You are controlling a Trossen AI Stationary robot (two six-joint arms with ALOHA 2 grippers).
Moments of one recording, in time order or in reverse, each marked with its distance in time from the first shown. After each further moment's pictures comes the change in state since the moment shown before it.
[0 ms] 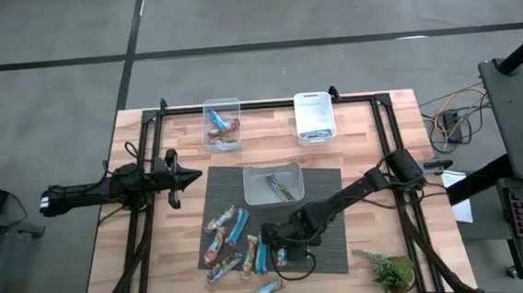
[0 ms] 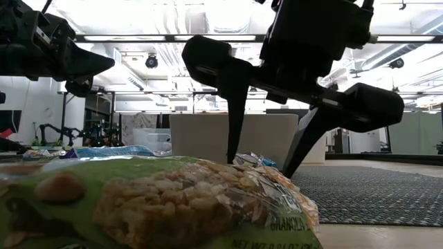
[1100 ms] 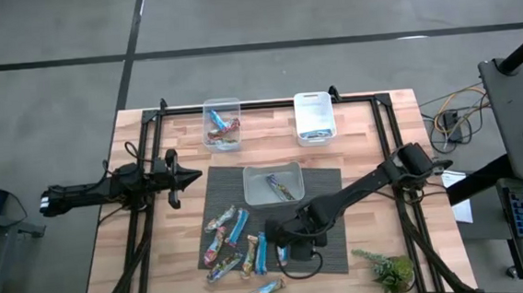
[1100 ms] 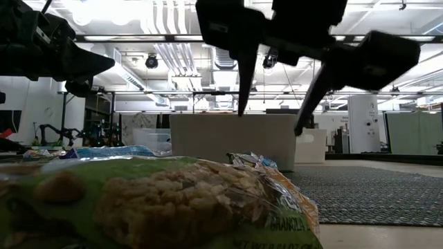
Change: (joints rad) left arm 0.000 0.000 0.000 0.000 0.000 0.000; right arm 0.009 -0.110 0.000 -0.062 -0.052 0.042
